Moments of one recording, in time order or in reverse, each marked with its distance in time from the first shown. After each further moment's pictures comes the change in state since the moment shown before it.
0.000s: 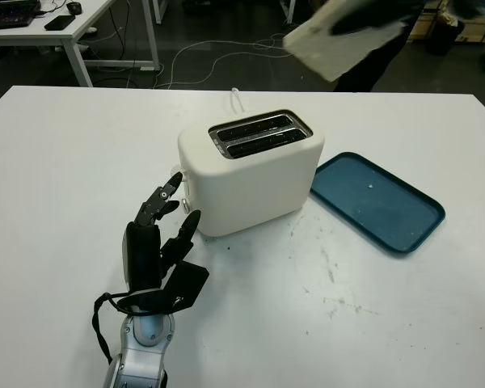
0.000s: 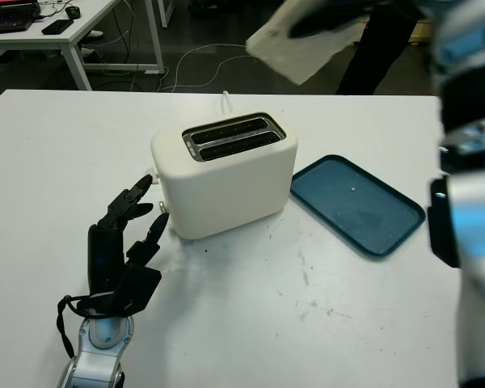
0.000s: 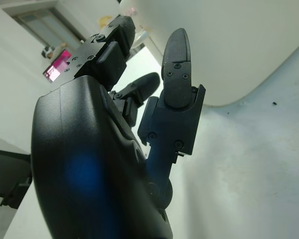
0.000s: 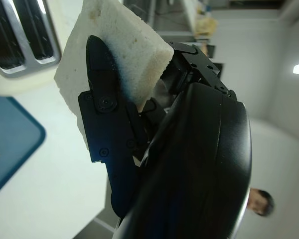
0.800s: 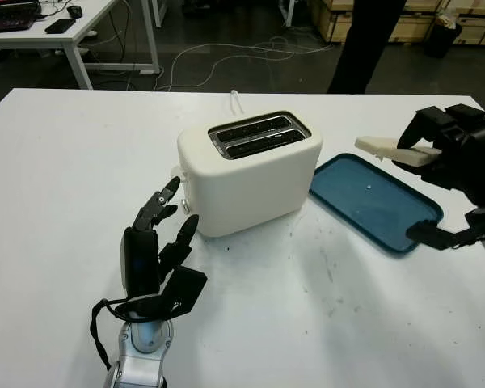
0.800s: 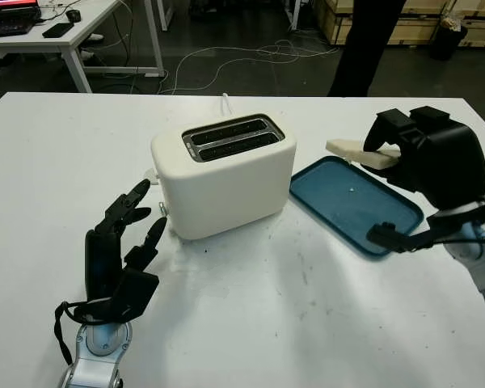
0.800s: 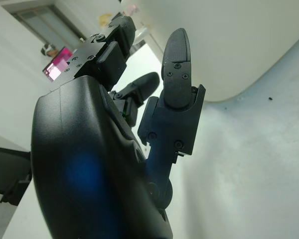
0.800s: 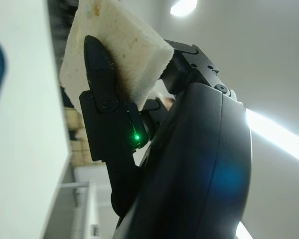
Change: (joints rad) left arm 0.022 -0.004 -0.002 -0.017 -0.001 0.013 -0.011; right arm 1.090 -0.330 -0.271 -0.661 -0.145 -0.323 -0.918
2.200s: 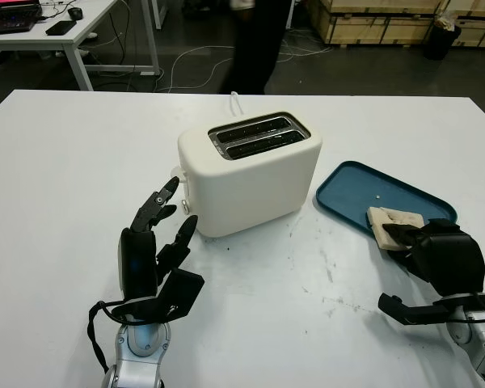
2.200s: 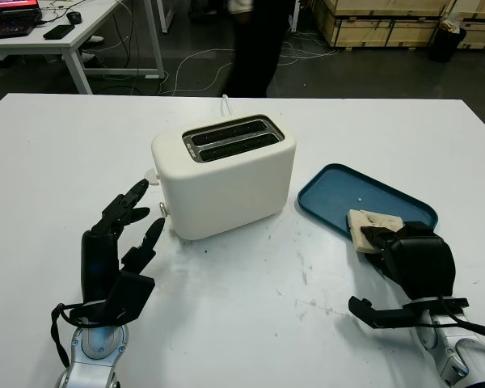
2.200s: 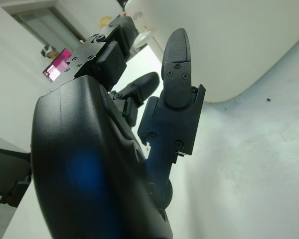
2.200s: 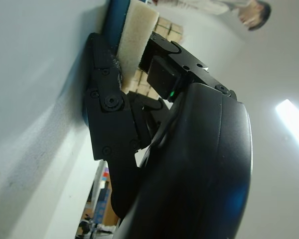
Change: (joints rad) left arm 0.032 0.000 0.001 -0.046 -0.009 0.001 -0.018; right arm 0.375 0.157 0.139 0.117 -0.421 0.304 -0.478
